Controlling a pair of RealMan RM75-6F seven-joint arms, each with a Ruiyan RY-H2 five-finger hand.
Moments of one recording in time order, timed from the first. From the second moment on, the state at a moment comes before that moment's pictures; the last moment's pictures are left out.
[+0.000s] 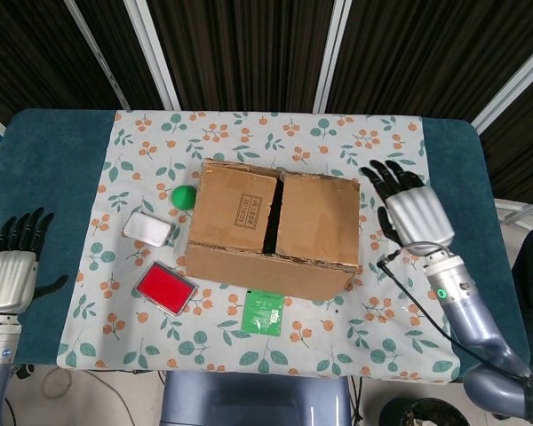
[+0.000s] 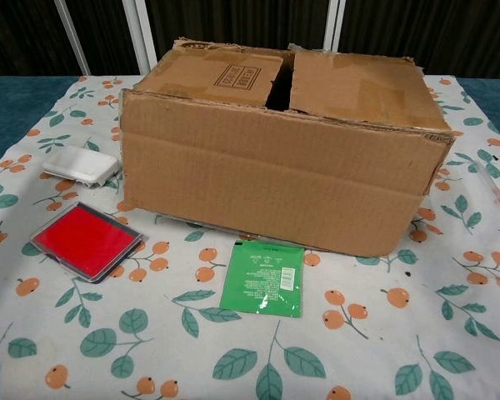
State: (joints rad) left arm -0.31 -1.22 0.01 -1.60 1.31 1.54 0.18; right arm 0.60 -1.06 0.39 -1.85 -1.23 1.04 -0.40
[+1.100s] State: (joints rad) left arm -0.27 -1.23 -0.06 -1.58 1.33 1.44 0.13; right arm 1.22 -1.28 0.32 -1.41 -1.21 0.36 -0.21
